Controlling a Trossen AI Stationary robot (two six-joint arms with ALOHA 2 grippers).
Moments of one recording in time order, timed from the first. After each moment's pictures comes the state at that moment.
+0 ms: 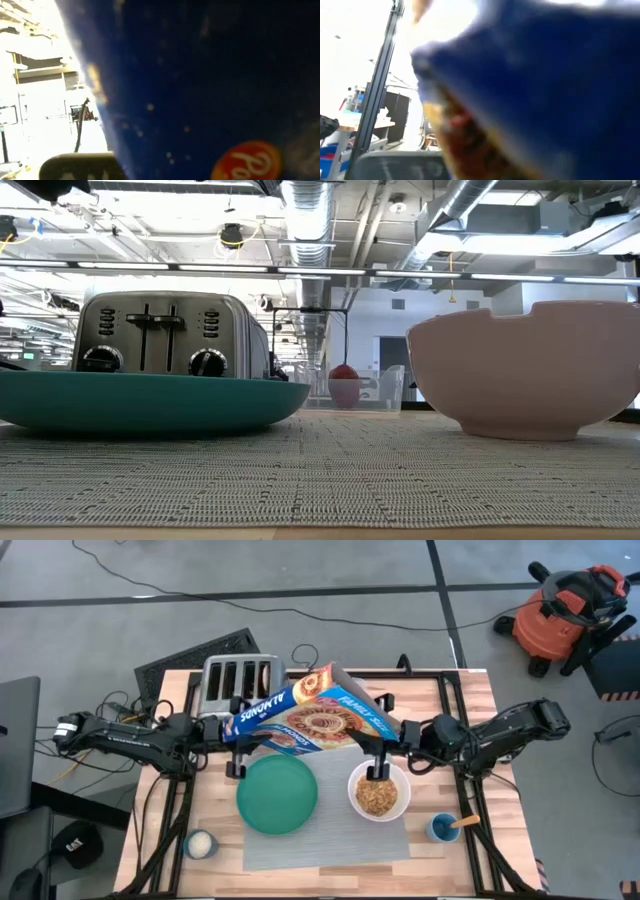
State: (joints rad) left arm -0.04 0.88 0.51 0.74 -0.04 0.14; right arm 0.19 1.32 0.88 1.05 0.20 -0.29
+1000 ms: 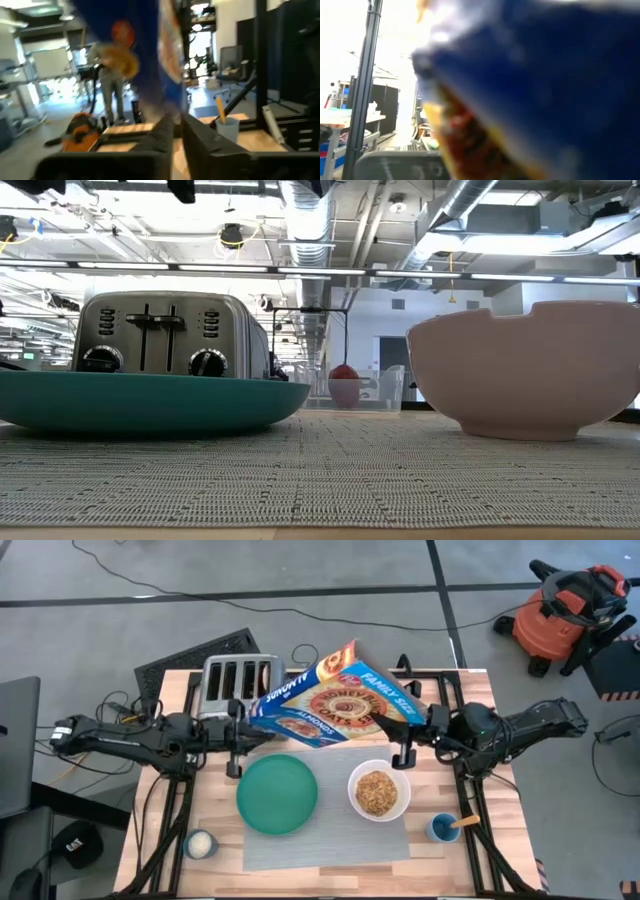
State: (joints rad) left arm -0.04 0.75 0.51 0.41 -0.07 0.14; right arm 0.21 1.07 0.88 0.74 0.31 -0.24
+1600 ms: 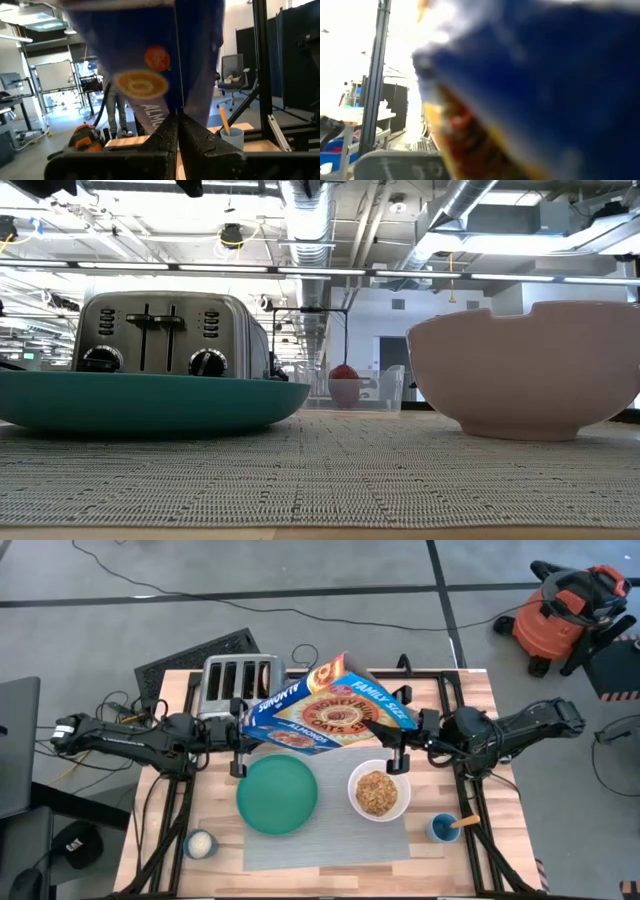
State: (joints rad) left arm -0.04 0.81 0.51 0.53 -0.08 0.17; right arm 0.20 1.13 0.88 0.75 0.28 -0.20
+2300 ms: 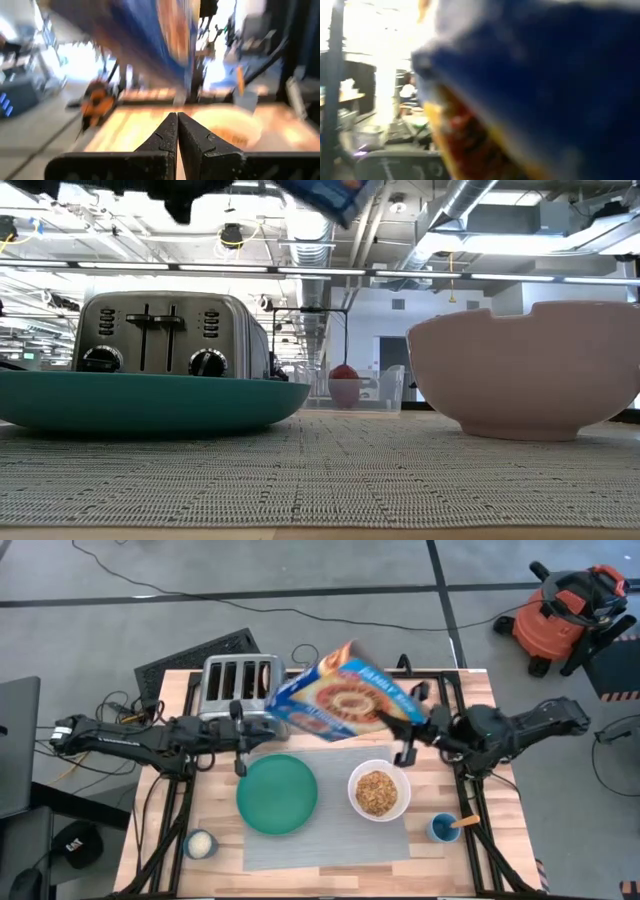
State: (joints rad) left arm -0.04 0.75 0.51 0.21 -0.22 0.08; right arm 0.26 1.01 0.87 0.57 0.50 -0.28
